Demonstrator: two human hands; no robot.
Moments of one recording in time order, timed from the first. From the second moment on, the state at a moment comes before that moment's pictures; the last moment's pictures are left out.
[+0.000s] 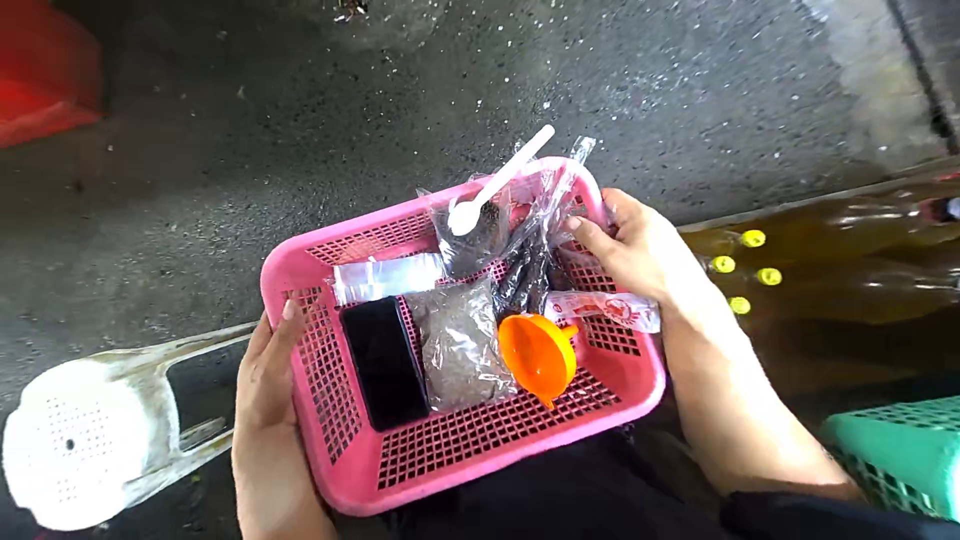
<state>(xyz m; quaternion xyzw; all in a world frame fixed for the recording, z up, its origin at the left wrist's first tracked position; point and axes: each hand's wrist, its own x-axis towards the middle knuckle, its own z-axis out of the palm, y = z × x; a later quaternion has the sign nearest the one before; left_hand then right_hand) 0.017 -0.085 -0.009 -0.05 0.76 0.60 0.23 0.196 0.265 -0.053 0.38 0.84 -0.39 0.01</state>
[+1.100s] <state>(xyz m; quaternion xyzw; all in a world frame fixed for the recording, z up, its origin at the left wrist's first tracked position) -0.036 0.029 -0.039 0.56 0.78 0.14 0.23 0.156 0.300 0.065 0.05 0.86 -0.46 -0.24</state>
